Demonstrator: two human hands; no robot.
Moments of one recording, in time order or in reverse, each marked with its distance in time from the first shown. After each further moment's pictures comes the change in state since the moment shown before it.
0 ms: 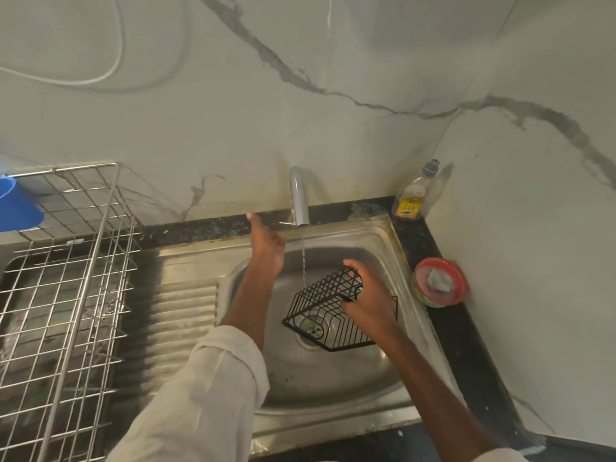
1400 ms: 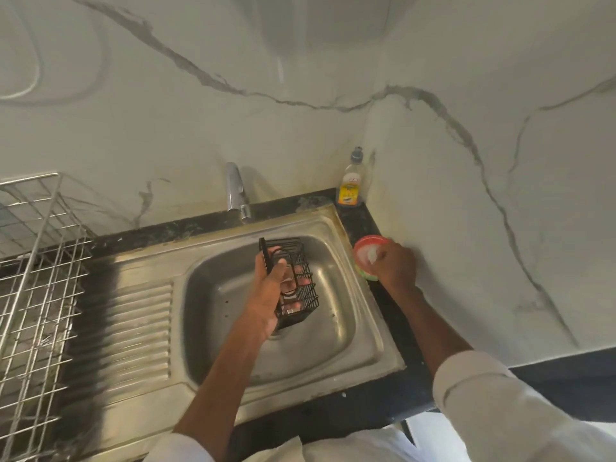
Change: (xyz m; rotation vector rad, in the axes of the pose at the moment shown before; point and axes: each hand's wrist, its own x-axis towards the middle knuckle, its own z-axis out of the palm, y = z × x) left_hand -0.188 -0.107 0.015 0.381 -0.278 0.033; right_hand 0.016 0.099 -0.132 -0.402 0.209 0.283
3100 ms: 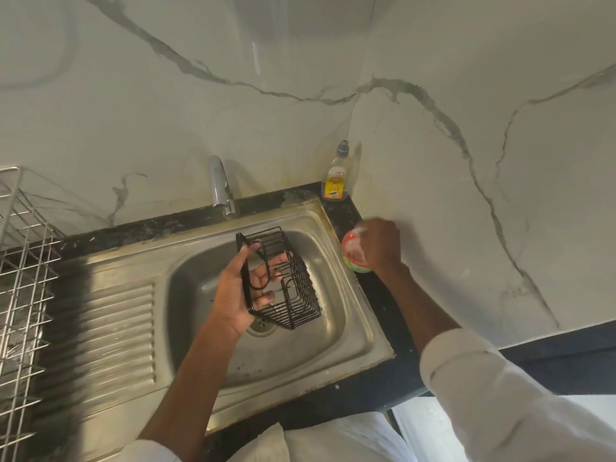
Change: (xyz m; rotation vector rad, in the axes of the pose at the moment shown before) left_hand 0.011 0.011 -0.037 -0.358 -0.221 -0.138; right_hand 0.012 -0.022 -0.020 0.011 0.171 -0.139
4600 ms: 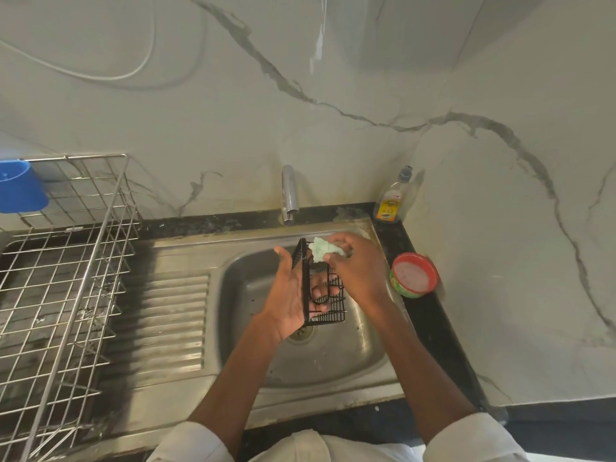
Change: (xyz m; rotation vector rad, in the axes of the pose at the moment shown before) left_hand -0.011 0.012 -0.018 0.123 -0.129 -0.006; right_hand -0.101 -0.157 -0.005 0.540 -0.146 -0.142
